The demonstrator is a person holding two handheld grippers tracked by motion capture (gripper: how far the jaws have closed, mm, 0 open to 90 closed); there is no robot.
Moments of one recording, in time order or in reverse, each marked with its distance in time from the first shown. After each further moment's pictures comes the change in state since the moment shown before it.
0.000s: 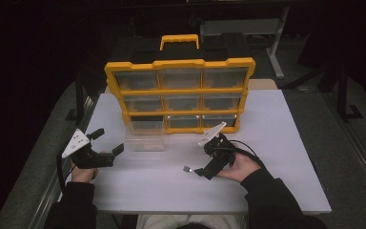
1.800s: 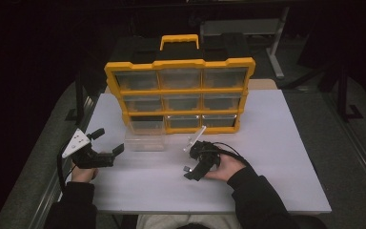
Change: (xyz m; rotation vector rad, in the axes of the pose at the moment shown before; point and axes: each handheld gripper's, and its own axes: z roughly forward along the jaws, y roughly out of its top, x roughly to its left) left arm 0.000 0.000 0.001 0.004 -0.003 0.004; right arm 0.003 0.015 0.046 0.096 0.100 -0.054
